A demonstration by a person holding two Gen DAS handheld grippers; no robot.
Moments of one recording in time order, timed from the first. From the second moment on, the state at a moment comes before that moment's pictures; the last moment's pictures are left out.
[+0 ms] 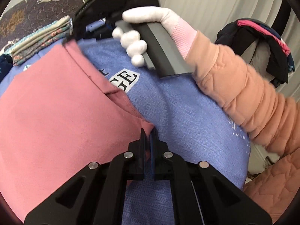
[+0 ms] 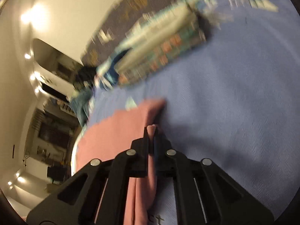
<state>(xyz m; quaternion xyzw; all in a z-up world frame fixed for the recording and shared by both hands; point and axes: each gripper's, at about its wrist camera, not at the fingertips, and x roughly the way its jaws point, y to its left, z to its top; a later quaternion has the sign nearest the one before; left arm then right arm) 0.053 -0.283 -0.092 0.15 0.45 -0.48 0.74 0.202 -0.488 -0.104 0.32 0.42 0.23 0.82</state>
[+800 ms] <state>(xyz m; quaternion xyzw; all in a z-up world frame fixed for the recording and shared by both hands) 0.028 -0.259 -0.085 0.12 0.42 -0.51 0.74 0.100 -0.468 -0.089 0.23 0.44 0.19 0.85</state>
